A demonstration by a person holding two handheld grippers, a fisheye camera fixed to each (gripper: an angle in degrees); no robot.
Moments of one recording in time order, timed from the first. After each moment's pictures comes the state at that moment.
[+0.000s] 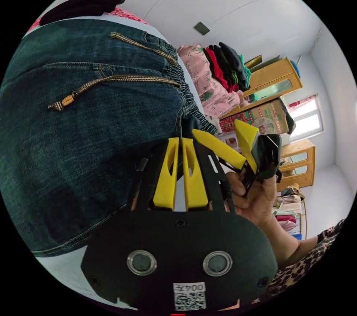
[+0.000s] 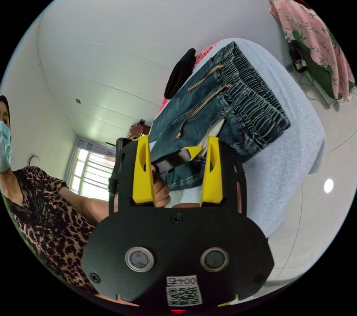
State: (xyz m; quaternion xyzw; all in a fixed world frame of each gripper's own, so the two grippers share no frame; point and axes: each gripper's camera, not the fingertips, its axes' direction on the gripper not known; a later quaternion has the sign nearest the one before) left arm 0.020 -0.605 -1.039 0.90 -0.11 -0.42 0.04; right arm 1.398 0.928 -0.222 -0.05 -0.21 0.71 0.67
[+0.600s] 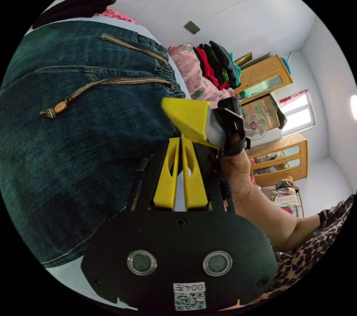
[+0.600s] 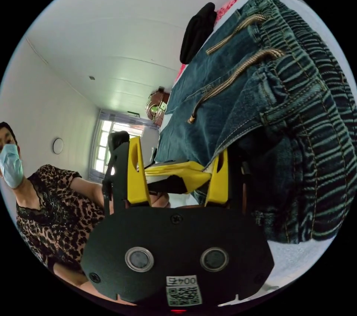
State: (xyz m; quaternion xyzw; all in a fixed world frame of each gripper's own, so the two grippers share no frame) left arm -0.020 -0.603 -1.032 0.91 -0.13 -0.38 0.06; right arm 1.415 0.955 -0.098 -0.09 -0.39 0.66 0.64
